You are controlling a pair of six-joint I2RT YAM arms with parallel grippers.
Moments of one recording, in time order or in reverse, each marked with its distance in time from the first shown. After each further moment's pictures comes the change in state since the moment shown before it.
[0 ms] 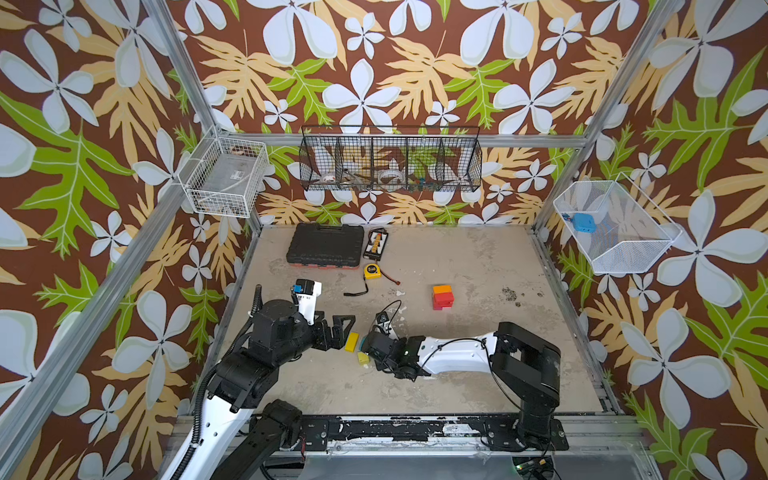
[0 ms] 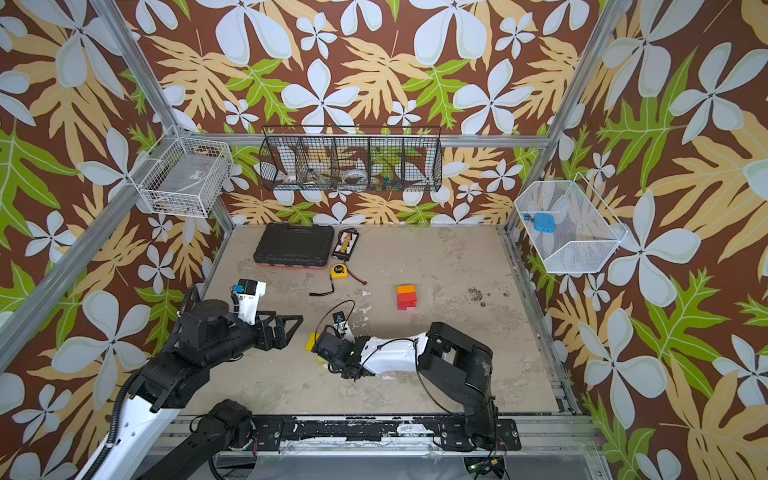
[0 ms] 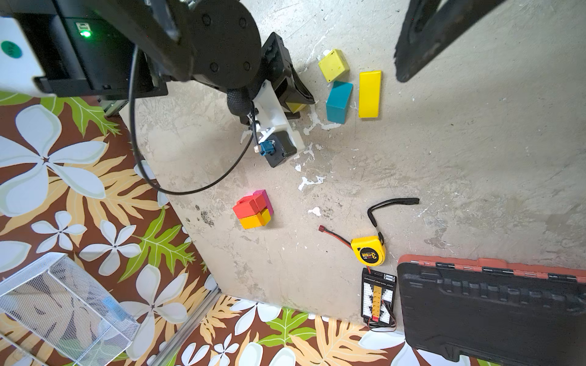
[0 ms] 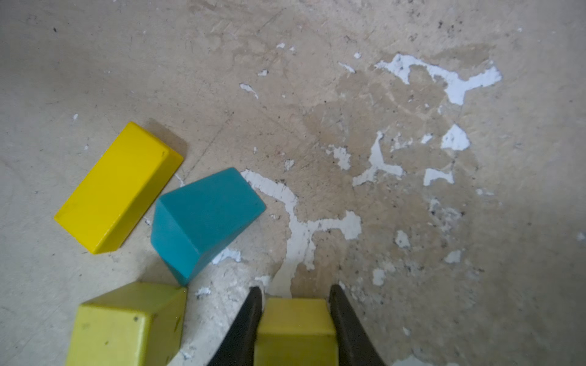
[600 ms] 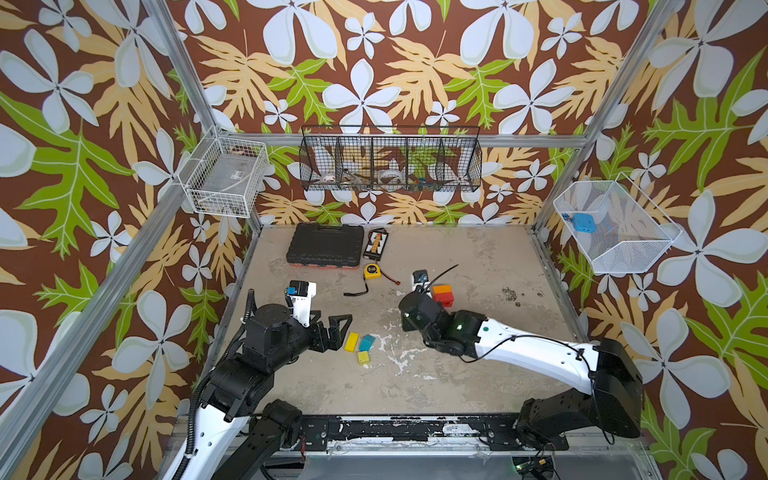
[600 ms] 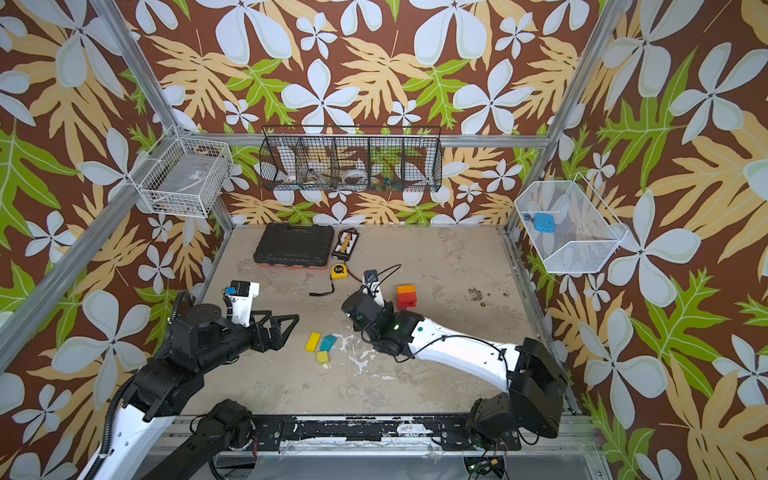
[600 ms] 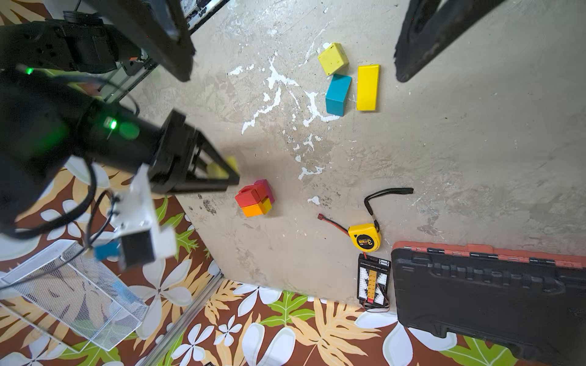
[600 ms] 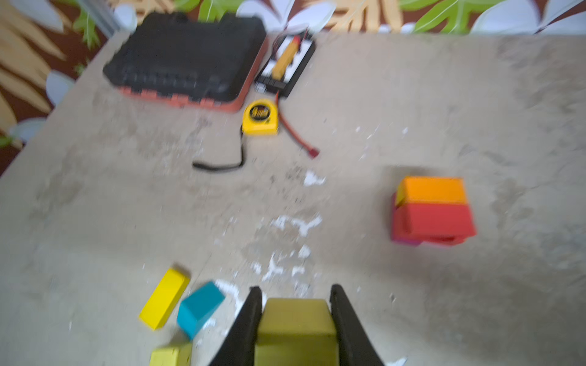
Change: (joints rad) left arm 0.000 -0.028 0.000 0.002 -0.023 -0.008; right arm -0.231 -0.429 0.034 -0.129 0.105 -0.129
